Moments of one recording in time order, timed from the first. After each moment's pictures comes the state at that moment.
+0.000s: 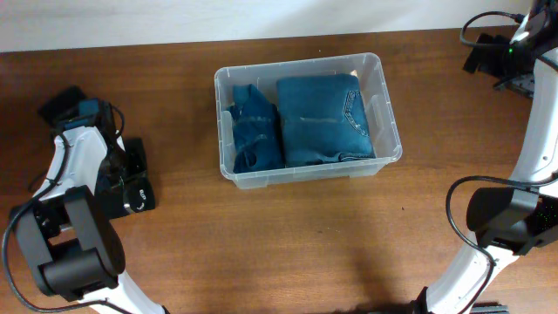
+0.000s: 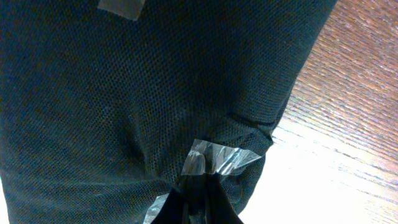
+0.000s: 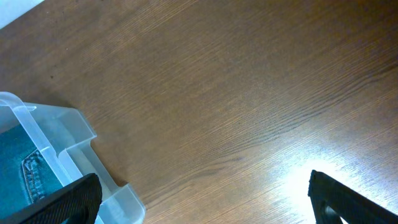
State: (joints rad) left arm 0.24 1.95 1.40 -1.01 -0.08 -0.19; right arm -0.33 2.07 2.42 -1.50 0.04 0.21
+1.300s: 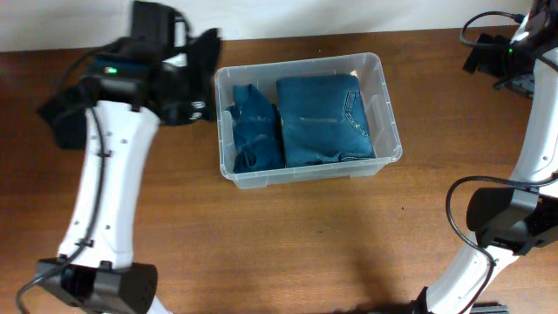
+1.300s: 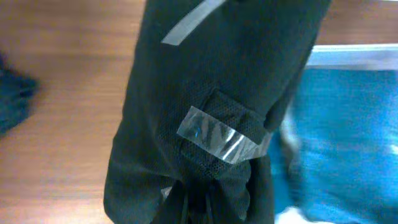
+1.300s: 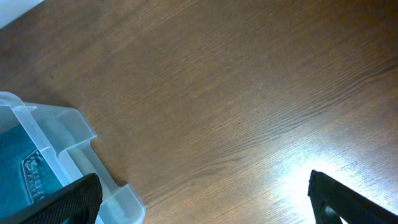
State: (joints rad) left arm -0.24 1.80 2.04 -1.20 -0.07 -0.25; right arm -0.33 2.07 2.42 -1.50 0.04 0.21
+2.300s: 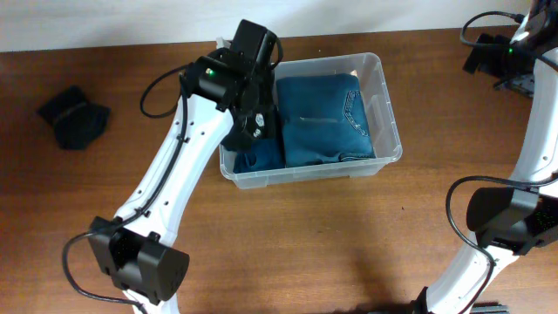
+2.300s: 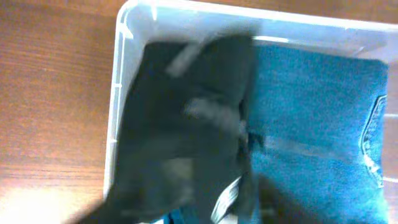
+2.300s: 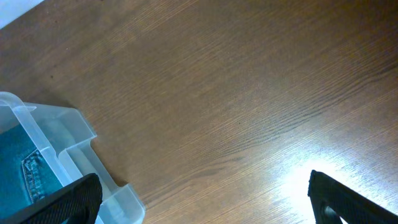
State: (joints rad) left arm -0.48 1.95 2.04 -1.17 -0.20 -0.57; right arm -0.33 2.07 2.42 -1.50 0.04 0.21
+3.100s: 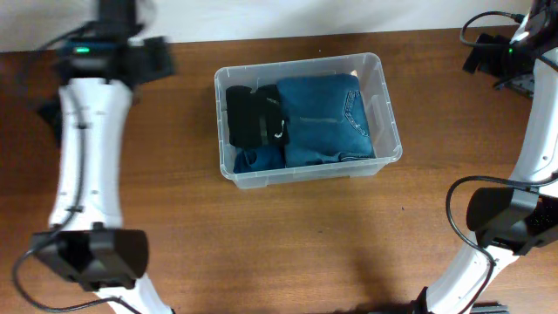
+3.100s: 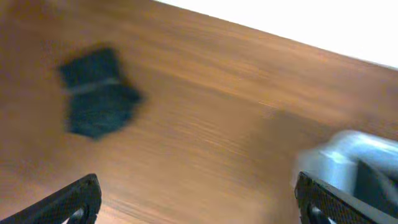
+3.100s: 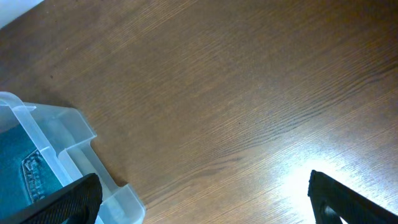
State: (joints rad) left arm 0.02 1.96 2.18 -1.16 -0.23 -0.26; right arm -0.33 2.07 2.42 -1.50 0.04 0.21
